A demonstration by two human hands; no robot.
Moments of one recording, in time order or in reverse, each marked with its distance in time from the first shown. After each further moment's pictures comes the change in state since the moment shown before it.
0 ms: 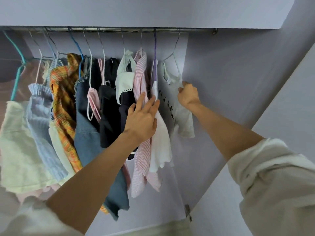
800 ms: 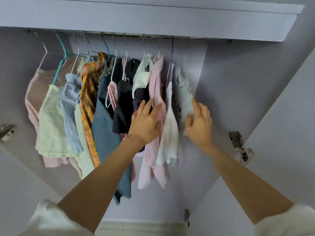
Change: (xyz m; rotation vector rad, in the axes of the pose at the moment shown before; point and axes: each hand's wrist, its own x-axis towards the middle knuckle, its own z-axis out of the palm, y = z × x) left_hand -0.040 0.032 -0.008 -0.254 0.084 -0.244; right_hand -0.096 0.051 -0.006 -0.078 0.196 -0.365
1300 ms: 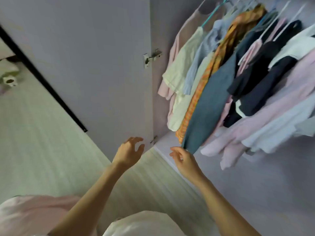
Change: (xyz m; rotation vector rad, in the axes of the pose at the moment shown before) left_hand -0.354 -0.092 -0.004 -0.209 0.087 -1.037; right_hand -0.247 -0.119 0.081 0.513 -1.208 -0.139
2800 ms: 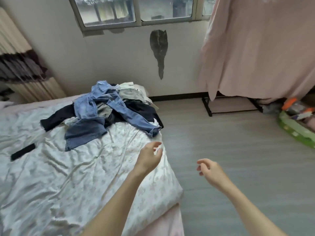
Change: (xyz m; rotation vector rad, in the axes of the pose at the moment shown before) left_hand -0.299 -0.537 -0.409 -0.352 1.607 -1.633; right_hand -0.003 -0.537 0.855 -0.551 -1.738 -1.061
